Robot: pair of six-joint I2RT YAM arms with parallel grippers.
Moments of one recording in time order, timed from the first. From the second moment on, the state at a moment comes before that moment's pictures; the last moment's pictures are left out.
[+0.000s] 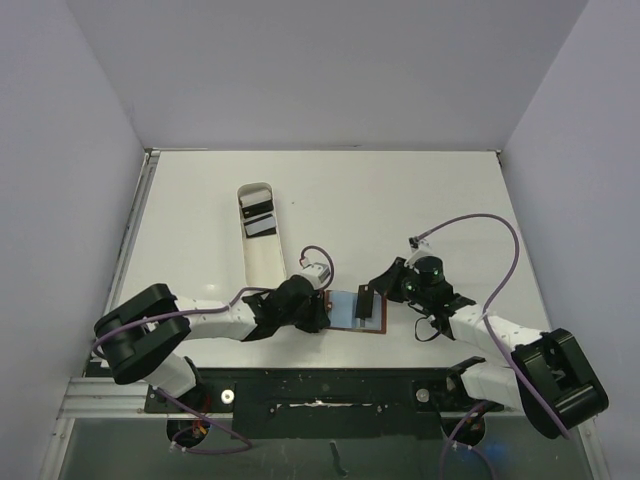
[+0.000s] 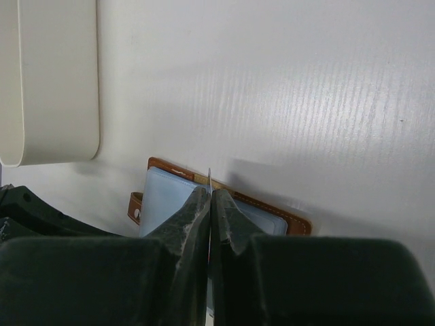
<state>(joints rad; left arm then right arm) -0.99 1.52 0.57 0.23 0.03 -0.66 0.42 1.15 0.32 0.27 -0.20 0.69</state>
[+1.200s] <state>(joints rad) -1.04 1.52 0.57 0.23 -0.03 -0.67 0.41 1.27 0.21 0.56 -0.30 0.80</state>
